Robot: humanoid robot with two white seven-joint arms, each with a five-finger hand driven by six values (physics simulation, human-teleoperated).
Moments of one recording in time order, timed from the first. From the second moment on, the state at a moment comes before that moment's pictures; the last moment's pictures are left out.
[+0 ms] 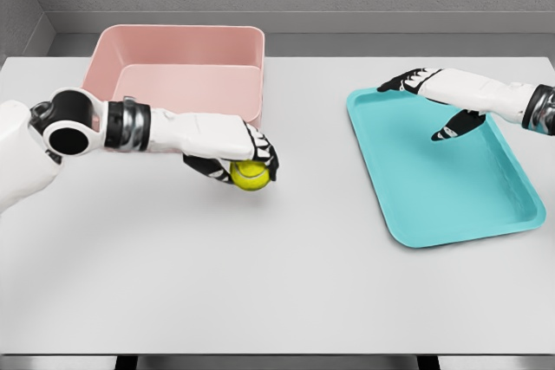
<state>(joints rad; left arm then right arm) -0.90 0.64 -0.98 -1.45 -0.20 -0.61 -0.61 -0.75 -0.81 0.72 -1.21 0.20 -0.61 0.44</state>
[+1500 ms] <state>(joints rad) -1.07 0.60 -0.95 -1.11 -0.18 -0.61 -0.61 -0.75 -0.81 0.72 -1.21 0.20 -0.61 0.44</state>
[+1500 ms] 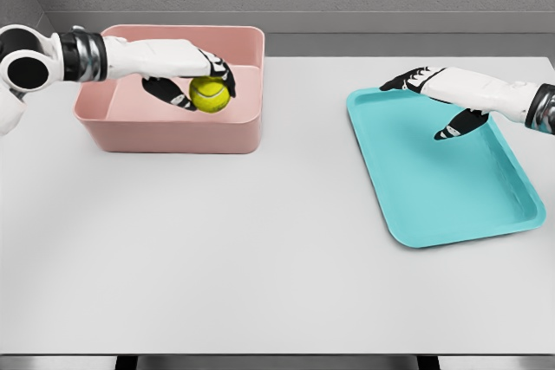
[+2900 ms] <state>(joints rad) -0.85 0.88 -0.80 -1.27 -0.14 -0.62 -0.57 -0.75 -0.80 0.68 -1.21 0.20 -0.61 0.45</state>
